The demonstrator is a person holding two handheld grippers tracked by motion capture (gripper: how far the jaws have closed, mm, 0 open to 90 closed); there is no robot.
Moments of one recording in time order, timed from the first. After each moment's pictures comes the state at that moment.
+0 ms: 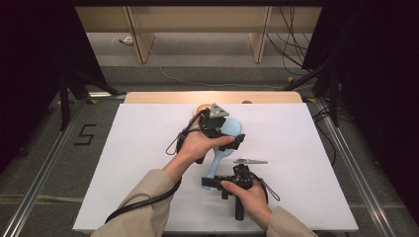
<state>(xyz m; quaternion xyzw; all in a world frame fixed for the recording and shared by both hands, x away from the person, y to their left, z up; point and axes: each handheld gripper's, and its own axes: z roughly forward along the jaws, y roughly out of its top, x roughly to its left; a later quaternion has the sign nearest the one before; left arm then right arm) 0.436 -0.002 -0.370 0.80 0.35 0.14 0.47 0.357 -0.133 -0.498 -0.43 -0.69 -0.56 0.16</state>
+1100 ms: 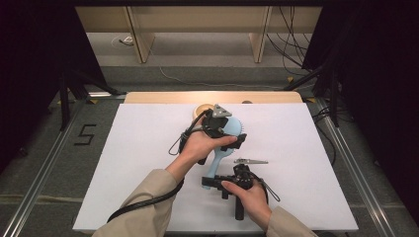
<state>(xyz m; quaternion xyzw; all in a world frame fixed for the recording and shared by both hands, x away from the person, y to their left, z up) 0.435 -0.007 -0.372 0.80 0.36 0.13 0.47 0.356 -0.133 -0.497 -0.42 -0.69 -0.56 0.15</state>
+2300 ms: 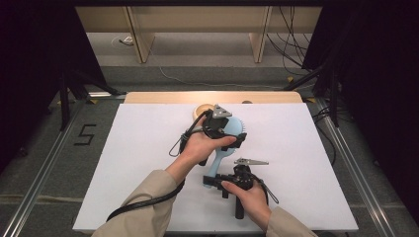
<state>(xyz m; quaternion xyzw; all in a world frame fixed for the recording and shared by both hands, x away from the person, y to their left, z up) 0.430 -0.008 -0.368 0.79 0.36 0.14 0.47 0.357 -0.134 -0.500 -0.42 -0.70 -0.57 0.11</state>
